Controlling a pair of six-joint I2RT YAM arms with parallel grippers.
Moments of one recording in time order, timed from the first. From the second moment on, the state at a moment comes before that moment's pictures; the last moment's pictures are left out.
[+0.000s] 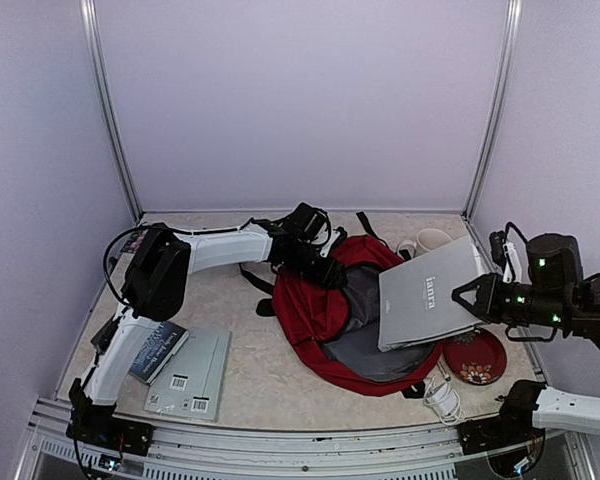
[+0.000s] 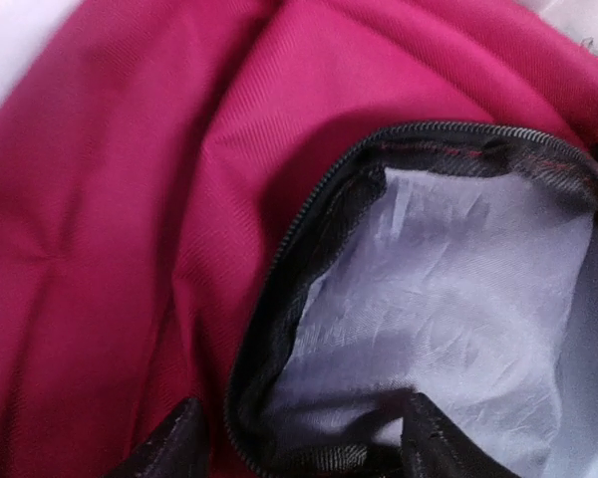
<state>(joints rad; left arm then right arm) -0.78 2.48 2.08 -0.46 0.27 -0.15 0.76 0.60 0.84 -0.83 0.13 0.79</state>
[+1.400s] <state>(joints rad) -1.01 1.96 1.77 -0.09 0.29 -0.17 0.79 0.95 0.40 0.08 0.38 1.32</state>
